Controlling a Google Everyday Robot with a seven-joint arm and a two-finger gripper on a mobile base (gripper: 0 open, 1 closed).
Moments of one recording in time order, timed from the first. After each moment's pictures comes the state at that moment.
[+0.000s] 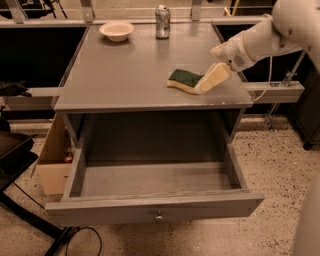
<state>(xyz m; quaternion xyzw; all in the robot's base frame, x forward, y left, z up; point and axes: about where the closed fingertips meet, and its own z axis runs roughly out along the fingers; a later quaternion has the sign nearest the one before) 0.708 -0.145 0.878 -0.53 0.75 0.15 0.37</state>
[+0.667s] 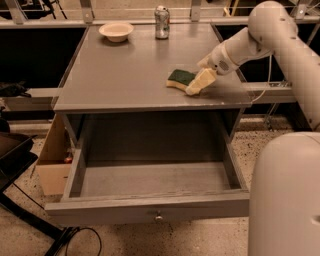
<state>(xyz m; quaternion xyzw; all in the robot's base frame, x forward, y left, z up) 0.756 -0.127 0.828 -0.53 0.76 0.16 0.33</state>
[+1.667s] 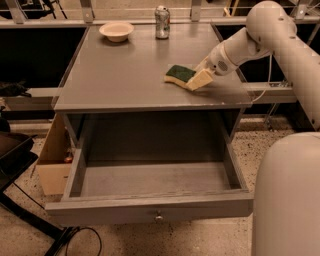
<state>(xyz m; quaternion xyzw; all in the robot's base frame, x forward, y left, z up) 0.753 -0.124 0.826 -0.53 0.77 0.15 0.33</state>
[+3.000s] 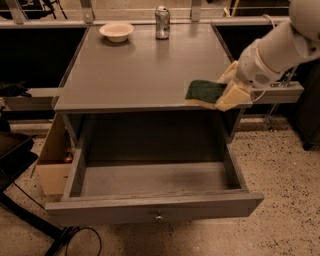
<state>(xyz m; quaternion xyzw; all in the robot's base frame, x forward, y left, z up) 0.598 -0.166 0.887 -0.62 0.73 0.04 0.29</state>
